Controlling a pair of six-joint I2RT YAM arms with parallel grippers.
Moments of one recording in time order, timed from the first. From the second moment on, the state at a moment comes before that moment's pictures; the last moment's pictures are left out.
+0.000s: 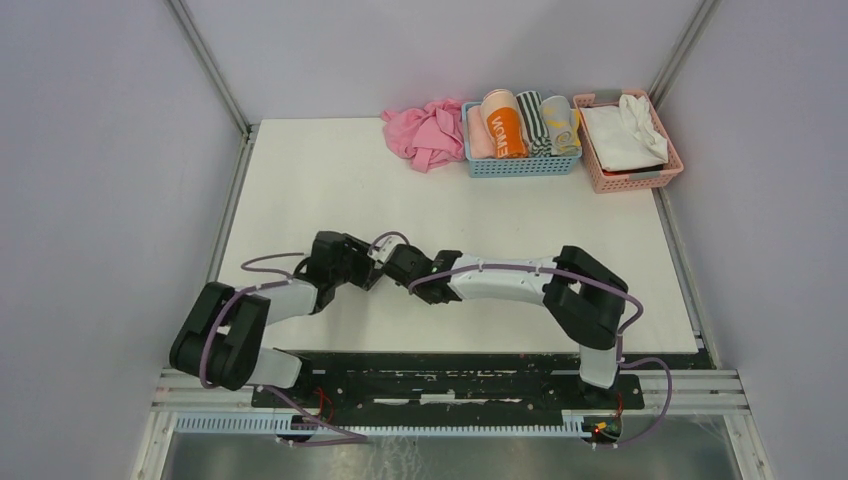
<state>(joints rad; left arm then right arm) -0.37 1.38 0.33 0.37 0.15 -1.44 1.13 1.89 1.26 -0.49 0.40 0.07</state>
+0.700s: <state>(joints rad) -0.08 1.19 1.05 -0.45 0.03 -0.66 0.61 1.99 1.92 -0.65 0.90 -0.30</state>
